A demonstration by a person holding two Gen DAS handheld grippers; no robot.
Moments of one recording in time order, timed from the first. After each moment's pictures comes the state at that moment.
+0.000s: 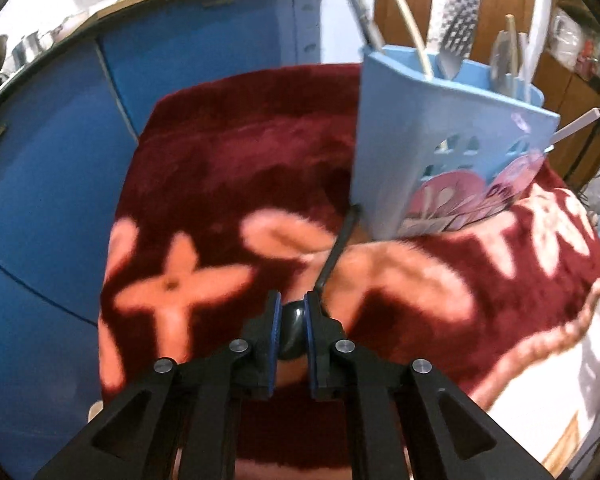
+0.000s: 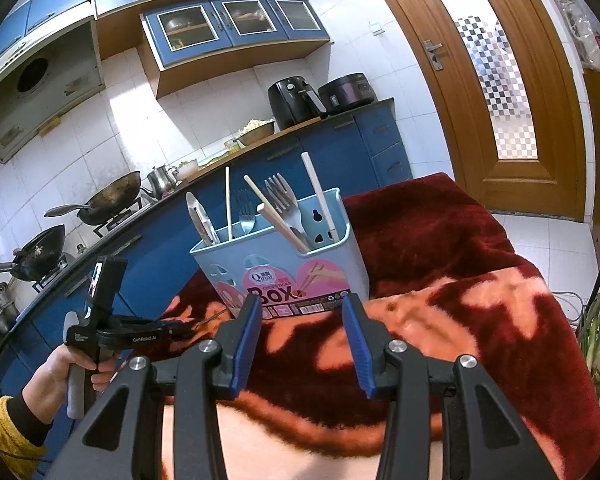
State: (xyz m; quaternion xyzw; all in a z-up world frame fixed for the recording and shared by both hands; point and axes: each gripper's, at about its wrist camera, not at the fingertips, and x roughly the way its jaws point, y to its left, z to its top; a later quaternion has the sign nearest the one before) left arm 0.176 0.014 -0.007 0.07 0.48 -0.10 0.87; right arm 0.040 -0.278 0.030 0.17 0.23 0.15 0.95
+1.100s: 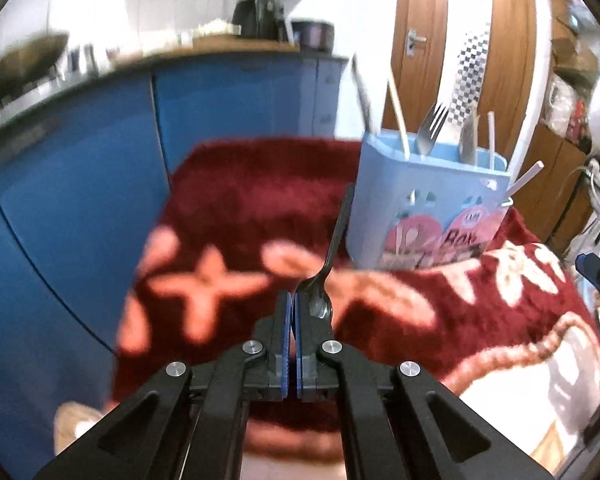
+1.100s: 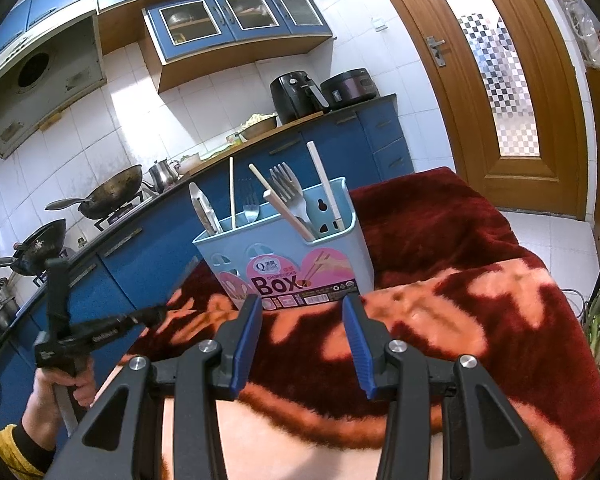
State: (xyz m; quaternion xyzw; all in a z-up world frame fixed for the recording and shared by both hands) left arm 0.108 0.034 0.032 0.03 0.34 -0.08 0.94; right arm 0.036 -0.271 0.026 0.17 0.23 0.15 0.95
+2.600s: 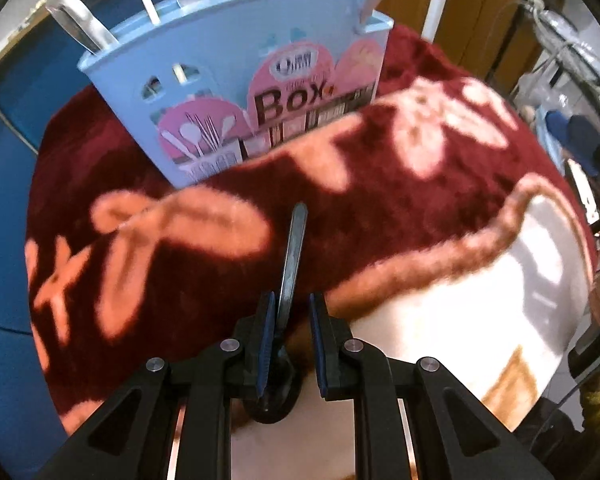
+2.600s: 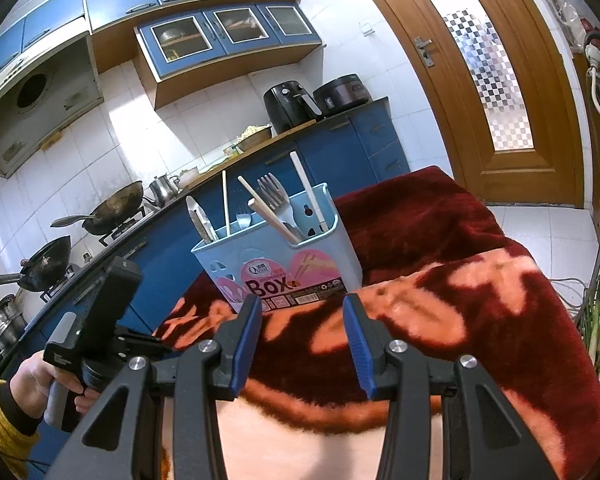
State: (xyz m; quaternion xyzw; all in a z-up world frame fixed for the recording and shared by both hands) left arm 0.131 -0.083 -0.011 0.17 0.56 -0.22 0.78; right arm 0.024 -0.295 0.021 0.20 0.22 0.15 0.94
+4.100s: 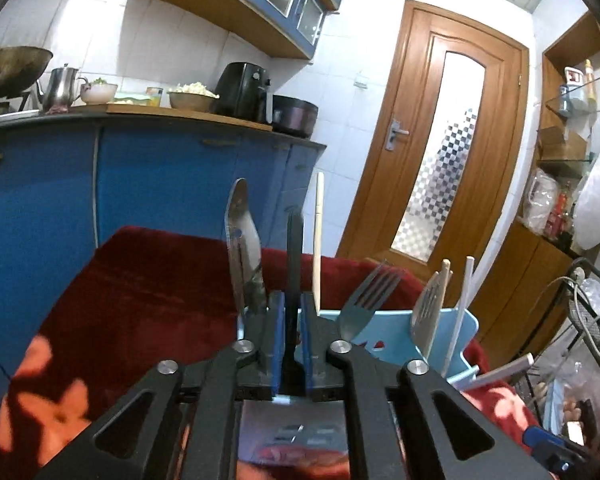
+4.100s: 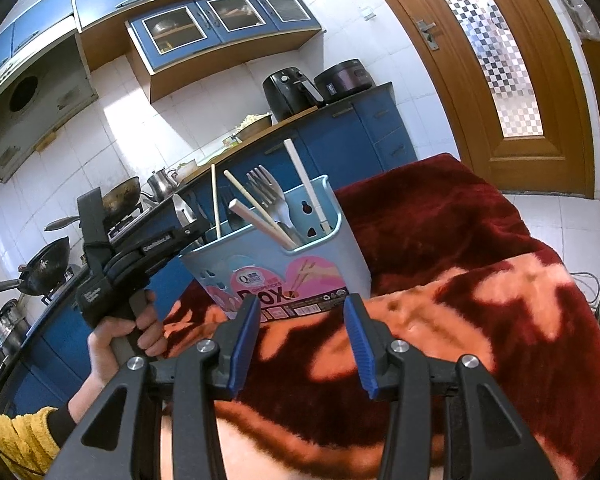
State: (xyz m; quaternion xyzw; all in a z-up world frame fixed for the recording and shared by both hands) left arm 0.203 -0.035 0.053 -0.10 0.21 -0.13 0.96; right arm 0.063 -0.291 0.015 0.21 0.24 0.16 0.93
